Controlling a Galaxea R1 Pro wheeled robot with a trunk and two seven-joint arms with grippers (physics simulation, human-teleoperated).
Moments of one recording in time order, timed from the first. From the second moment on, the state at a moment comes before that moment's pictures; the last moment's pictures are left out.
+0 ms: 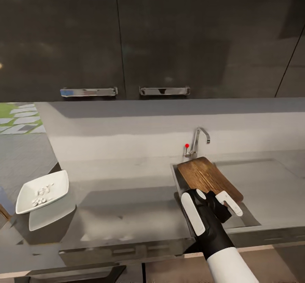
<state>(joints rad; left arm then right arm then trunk) 0.31 0.14 -0.01 -0.49 0.29 -0.22 -0.12 -0.57 0.17 0.16 -1.14 -0.54 0.04 -1.50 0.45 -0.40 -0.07</state>
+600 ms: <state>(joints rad) 0.30 0.14 -0.01 -0.48 0.29 -0.22 -0.12 -0.57 0.17 0.16 -1.14 -0.57 0.04 -1.50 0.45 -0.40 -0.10</state>
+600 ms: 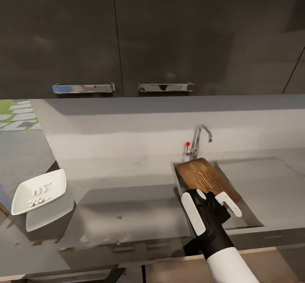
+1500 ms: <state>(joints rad) 0.30 0.14 -0.01 -0.48 0.29 -0.22 -0.12 -0.57 0.17 0.07 -1.14 -0.62 0.04 -1.49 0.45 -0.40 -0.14</state>
